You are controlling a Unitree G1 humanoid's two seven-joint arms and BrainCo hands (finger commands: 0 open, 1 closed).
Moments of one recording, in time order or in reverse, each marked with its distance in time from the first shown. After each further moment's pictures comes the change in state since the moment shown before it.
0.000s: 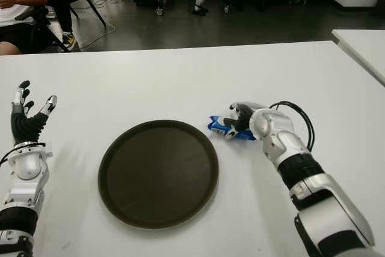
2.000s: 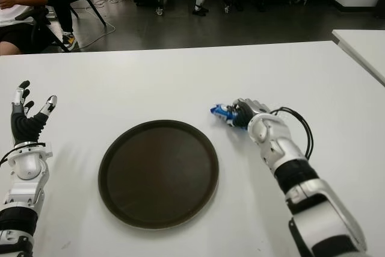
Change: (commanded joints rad) left arm -0.004 0.001 0.000 0.008 0.000 -0.002 0.000; right arm 0.047 0.085 -0.148 0.051 0.129 -0.072 -0.390
